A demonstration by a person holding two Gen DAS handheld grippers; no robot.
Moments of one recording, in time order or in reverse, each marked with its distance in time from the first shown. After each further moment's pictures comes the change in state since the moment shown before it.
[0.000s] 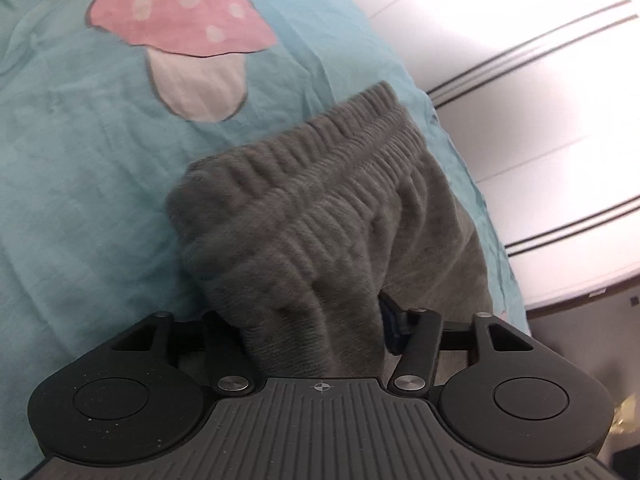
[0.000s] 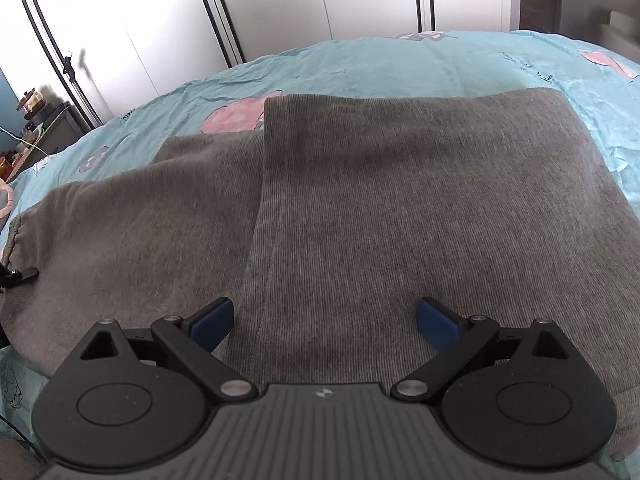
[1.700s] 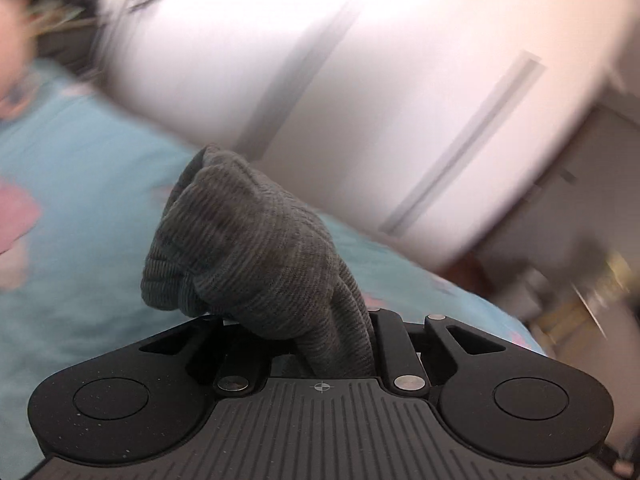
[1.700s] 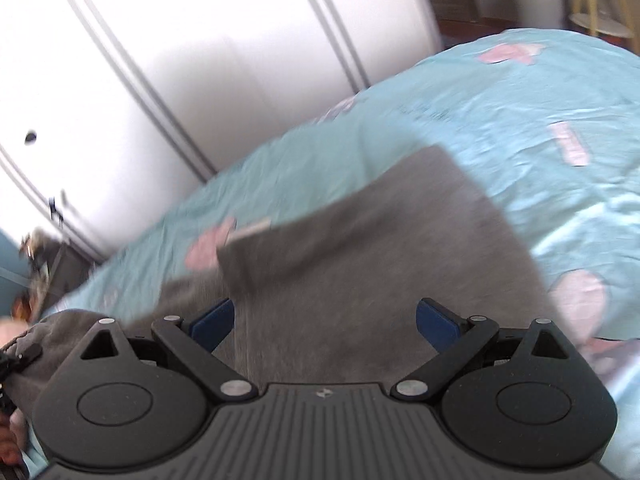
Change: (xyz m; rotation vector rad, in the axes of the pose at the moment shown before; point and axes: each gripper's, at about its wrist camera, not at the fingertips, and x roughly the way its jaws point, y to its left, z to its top) left arm -0.101 -0.218 -0.056 0.555 -0.120 -0.234; right arm -0.096 -0.080 0.021 0.354 -0.206 0.044
